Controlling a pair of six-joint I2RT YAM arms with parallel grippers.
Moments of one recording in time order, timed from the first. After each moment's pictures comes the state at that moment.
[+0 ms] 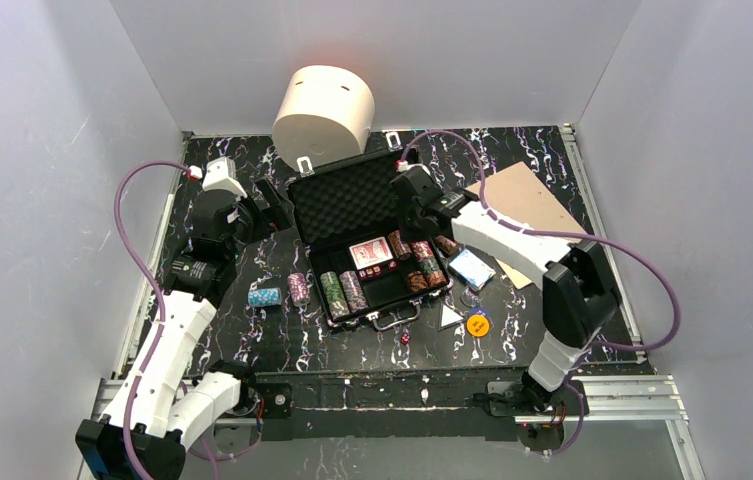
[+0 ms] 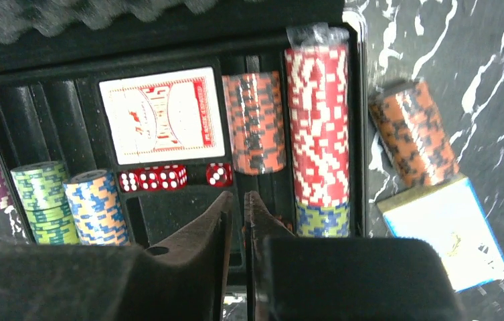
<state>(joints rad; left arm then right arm) -0.23 0.91 0.92 -0.42 -0.09 -0.49 0.75 1.74 1.41 -0.63 0.16 0.45</state>
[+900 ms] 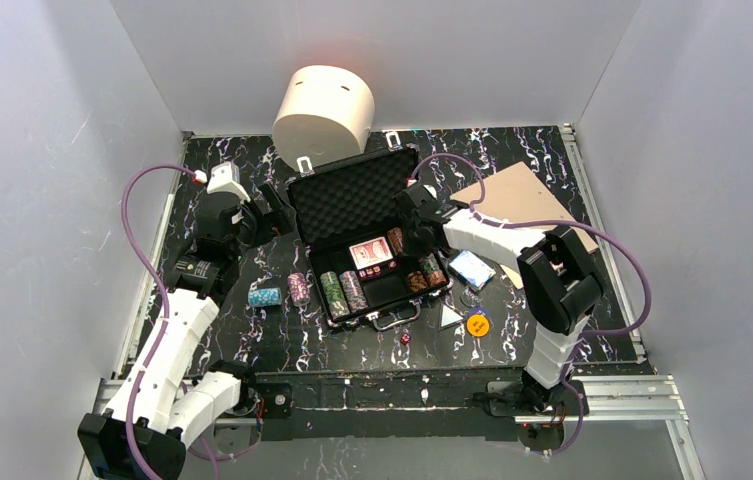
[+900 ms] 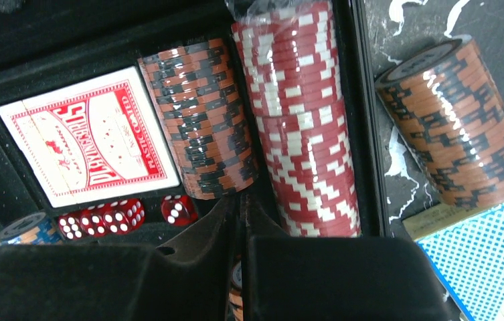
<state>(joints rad) -0.23 0.92 0.89 -0.42 -0.09 -0.50 0.71 1.80 1.24 -0.51 0.13 0.60</state>
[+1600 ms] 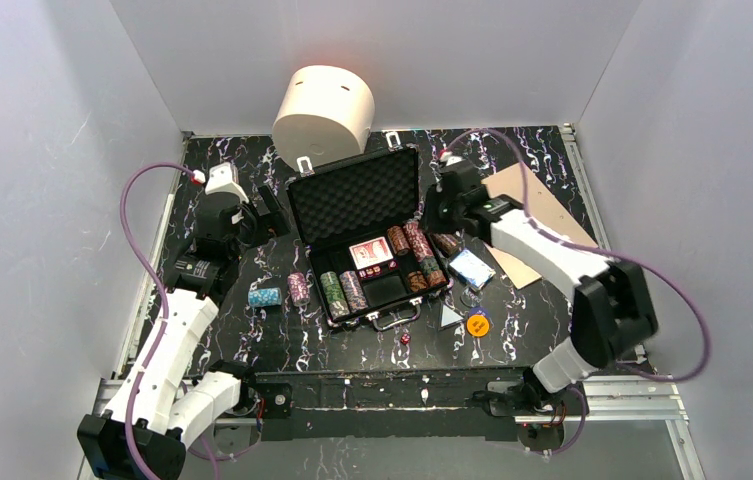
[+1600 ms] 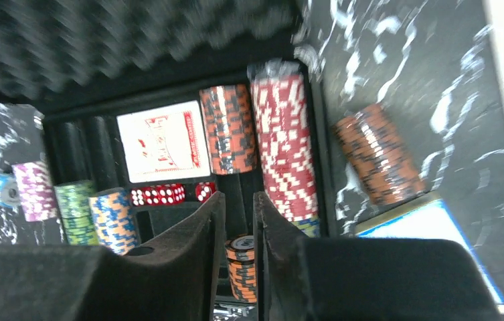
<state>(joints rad) -0.23 0.92 0.90 -0.45 -0.14 -0.45 0.58 1.61 1.17 -0.41 -0.04 0.50</state>
